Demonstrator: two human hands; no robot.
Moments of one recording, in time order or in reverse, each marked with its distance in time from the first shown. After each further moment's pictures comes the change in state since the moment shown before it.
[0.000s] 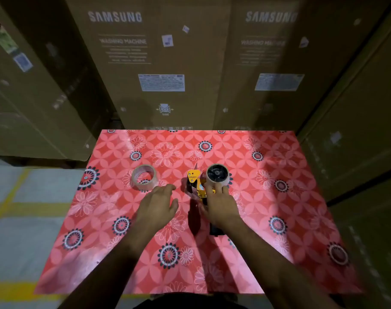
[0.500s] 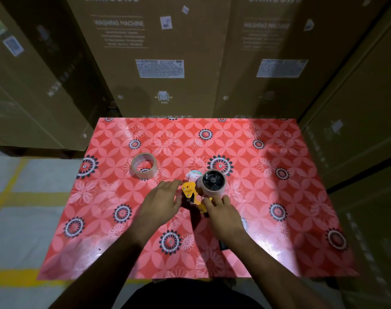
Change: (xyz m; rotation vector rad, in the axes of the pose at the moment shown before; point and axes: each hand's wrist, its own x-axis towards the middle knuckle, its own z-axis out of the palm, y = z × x) left_hand -0.014 -0.001 0.018 -0.062 -0.026 0.099; right_hand -0.057 0.000 0.037 -0.041 -0.040 -0.075
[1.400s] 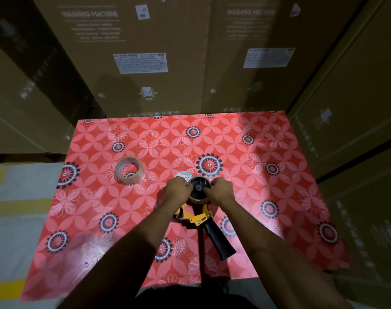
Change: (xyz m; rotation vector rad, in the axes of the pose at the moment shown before) left_hand 0.087 0.045 0.054 -0.288 -0.218 -0.520; right_hand 0.080 0.039 -0.032 0.637 -0.124 0.610
